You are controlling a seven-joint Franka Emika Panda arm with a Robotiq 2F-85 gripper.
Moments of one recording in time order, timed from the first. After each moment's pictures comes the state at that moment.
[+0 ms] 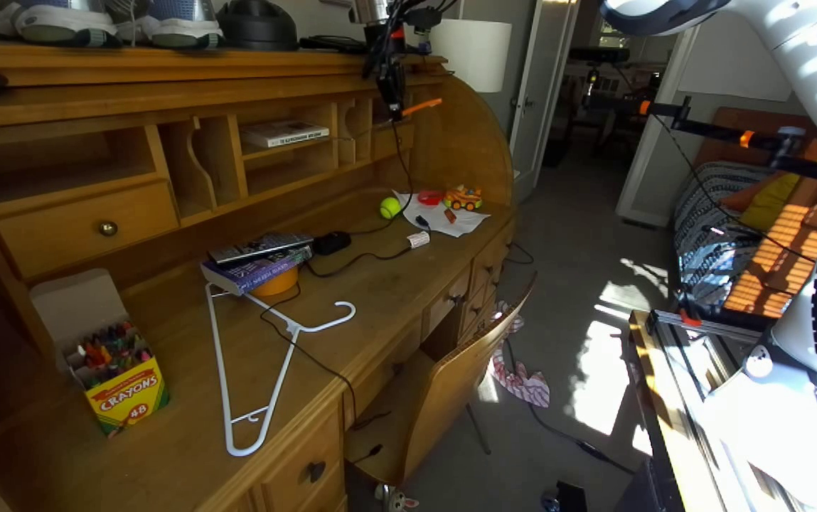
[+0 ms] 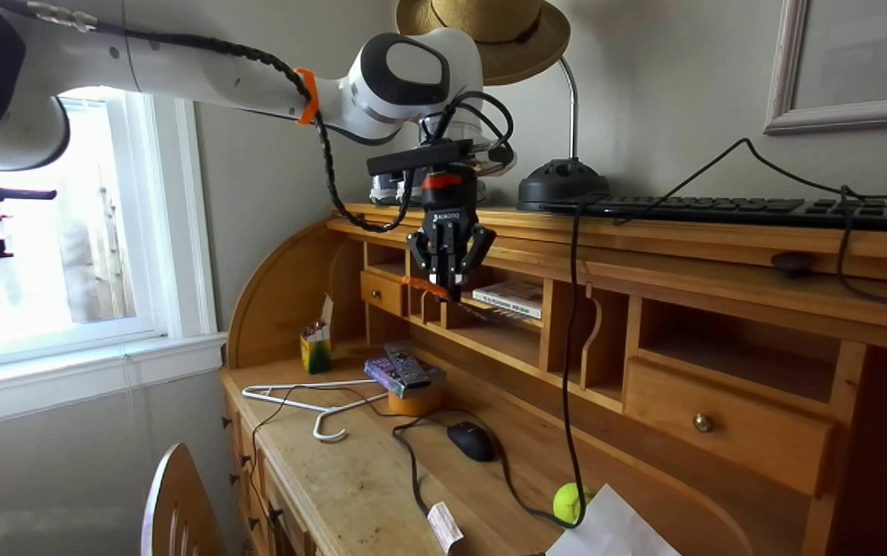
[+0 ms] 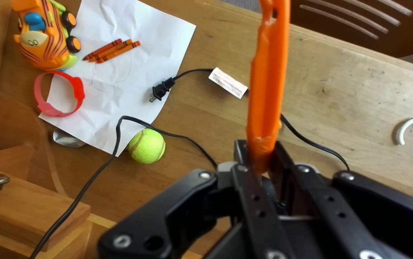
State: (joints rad) arm -0.33 0.79 -0.13 -0.82 -0.13 1.50 -0.52
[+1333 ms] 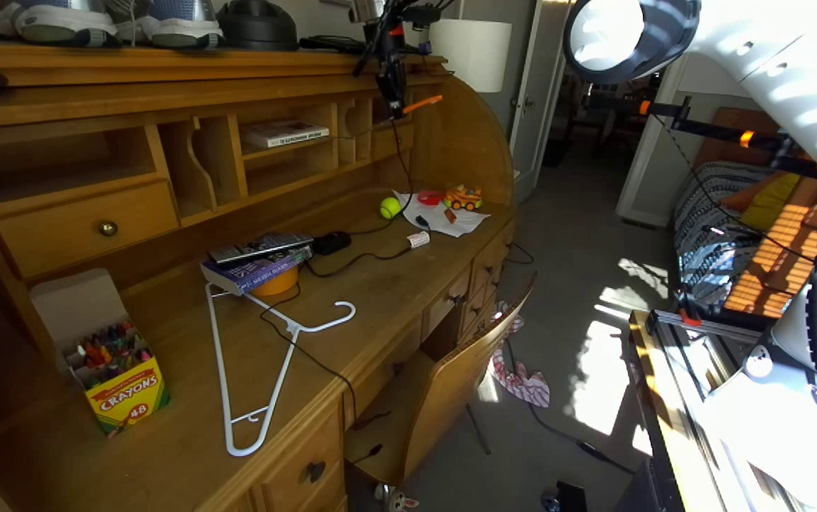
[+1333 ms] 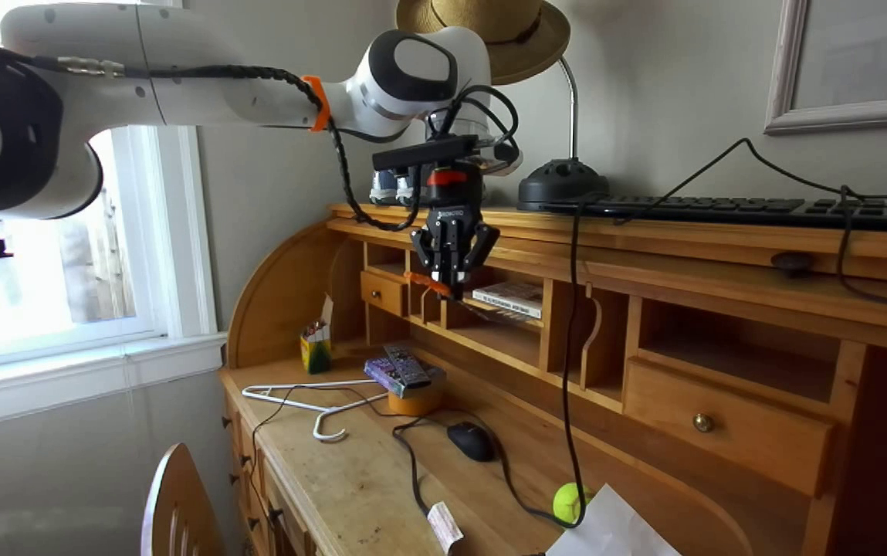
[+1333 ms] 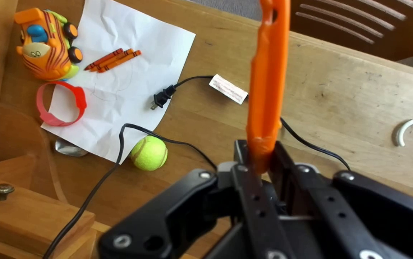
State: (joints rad) arm -0.35 0.95 -0.12 -0.52 -0.13 1.34 -0.52
